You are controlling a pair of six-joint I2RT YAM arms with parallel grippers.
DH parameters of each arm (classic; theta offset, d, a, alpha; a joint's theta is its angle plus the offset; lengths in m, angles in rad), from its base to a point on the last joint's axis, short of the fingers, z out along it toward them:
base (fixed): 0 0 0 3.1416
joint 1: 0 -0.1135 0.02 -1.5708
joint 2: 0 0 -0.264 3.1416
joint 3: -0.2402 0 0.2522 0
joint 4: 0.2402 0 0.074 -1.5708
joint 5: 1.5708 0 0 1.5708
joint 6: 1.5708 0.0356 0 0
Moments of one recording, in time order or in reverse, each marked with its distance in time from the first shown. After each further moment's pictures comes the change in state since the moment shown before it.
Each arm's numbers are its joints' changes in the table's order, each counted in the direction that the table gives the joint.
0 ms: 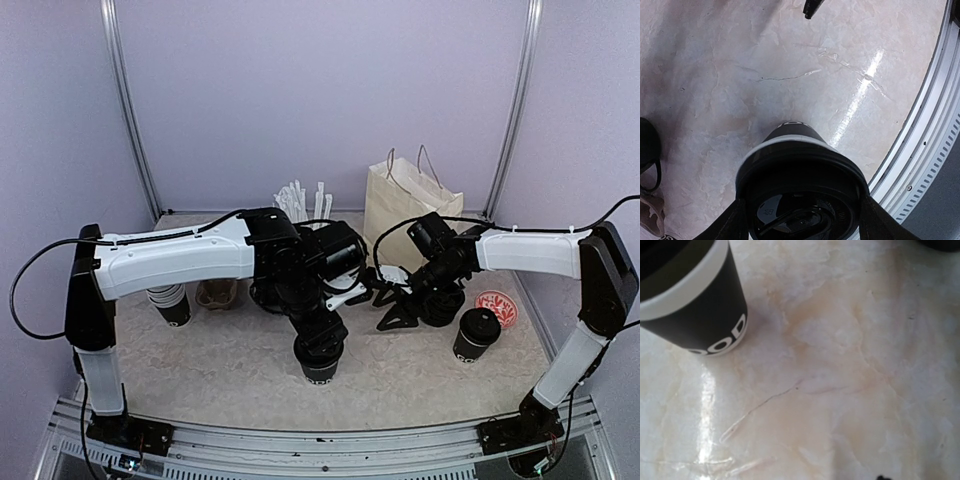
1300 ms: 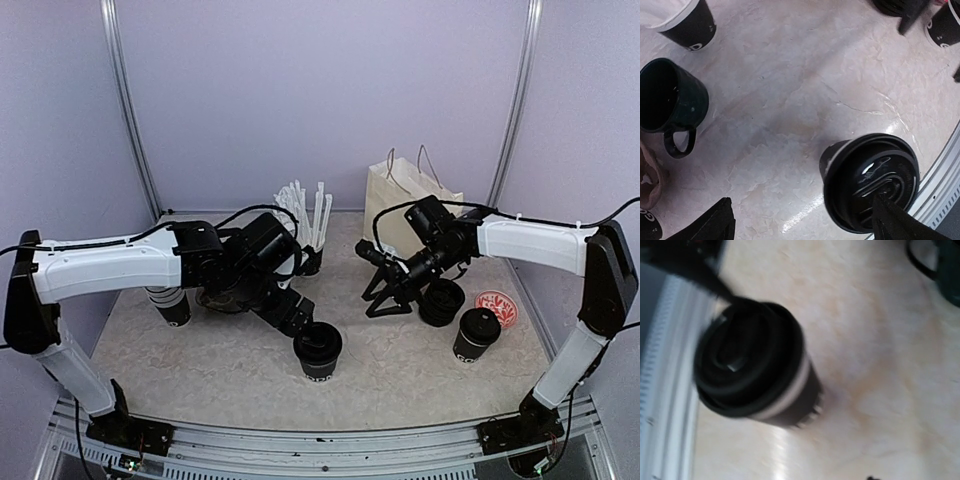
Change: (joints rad) left arm -0.108 0.329 0.452 -0.373 -0.135 -0.213; right arm -0.015 0.000 -0.126 0.103 -0.231 0.197
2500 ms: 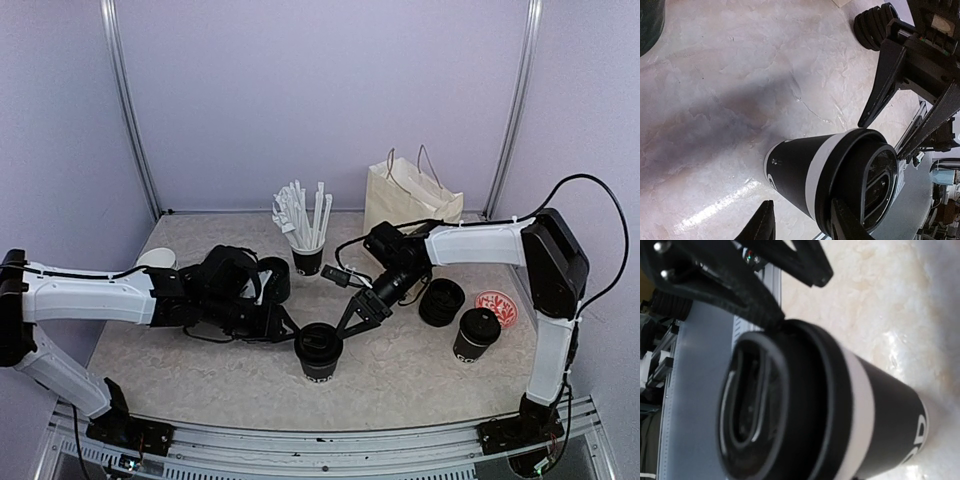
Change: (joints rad) left arm -0.111 0.208 0.501 -0.556 0.327 -0.444; right arm -0.107 -0.285 -0.140 0.066 -0.218 0.319
